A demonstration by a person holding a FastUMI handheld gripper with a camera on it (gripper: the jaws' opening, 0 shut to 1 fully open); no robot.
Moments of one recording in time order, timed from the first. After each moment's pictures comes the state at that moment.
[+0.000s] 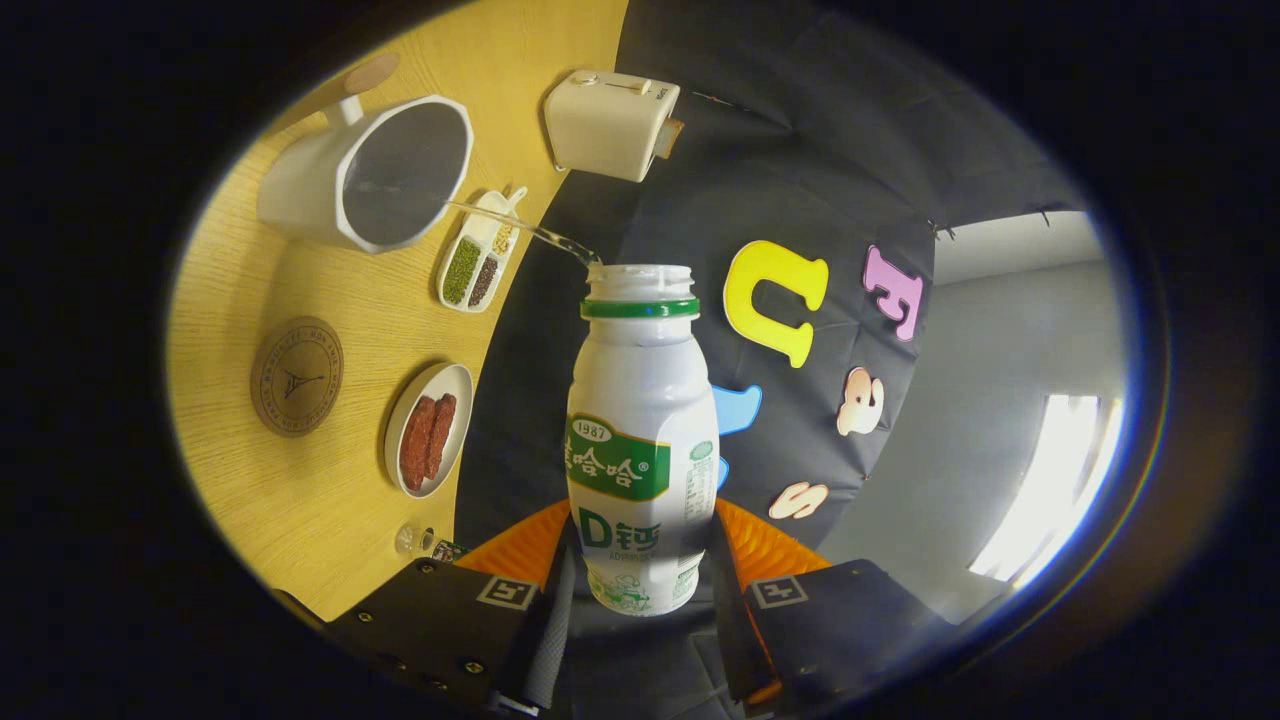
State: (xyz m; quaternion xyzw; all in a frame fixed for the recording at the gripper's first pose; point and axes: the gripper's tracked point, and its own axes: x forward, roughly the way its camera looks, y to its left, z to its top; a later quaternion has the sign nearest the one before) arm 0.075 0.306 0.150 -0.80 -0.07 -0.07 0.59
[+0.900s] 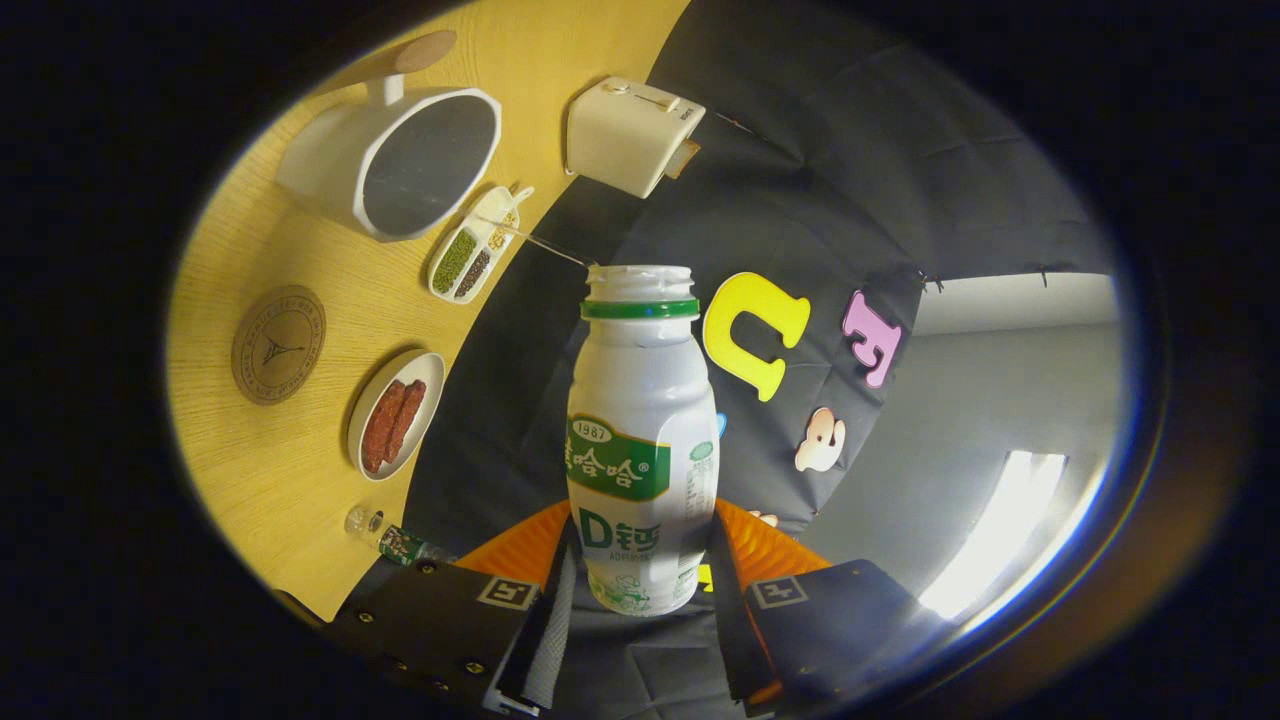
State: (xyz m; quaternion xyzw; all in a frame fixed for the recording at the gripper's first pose) arm 0.067 0.326 0.162 -0.84 -0.12 -0.09 0.51
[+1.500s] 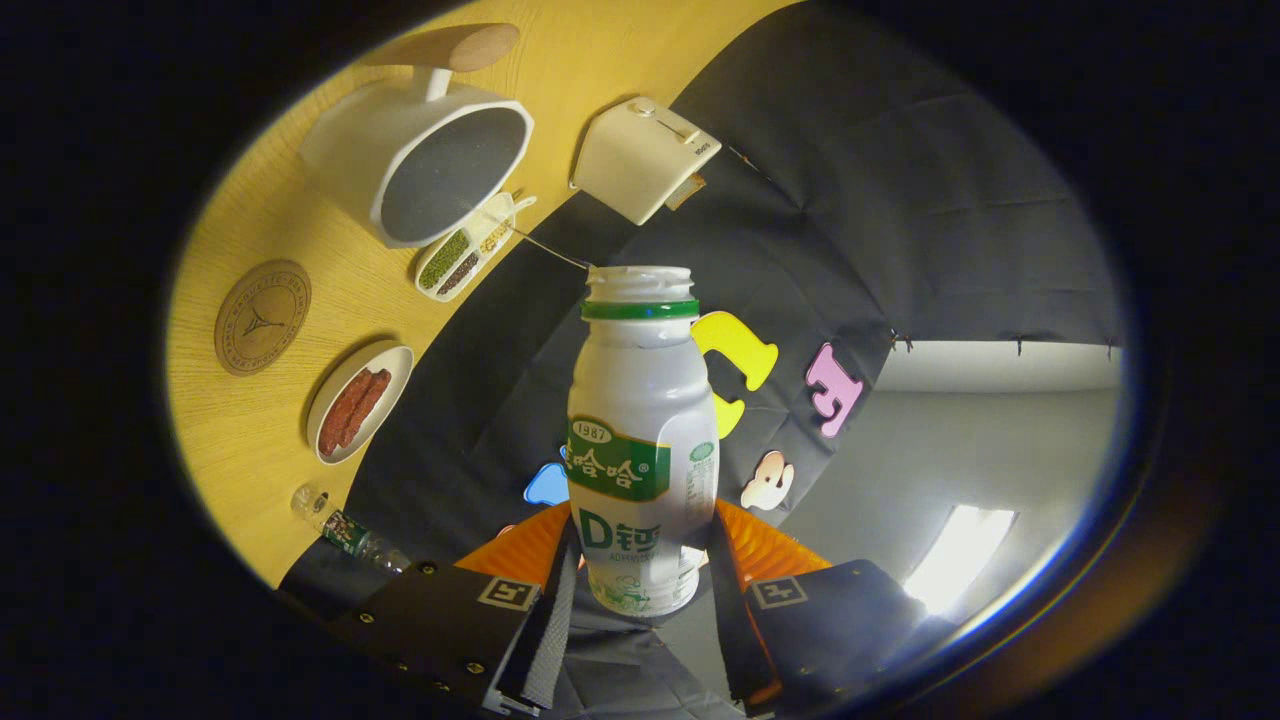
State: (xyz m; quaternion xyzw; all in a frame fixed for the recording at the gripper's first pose) arm 0.052 0.354 0.164 -0.88 -0.18 -0.10 0.44
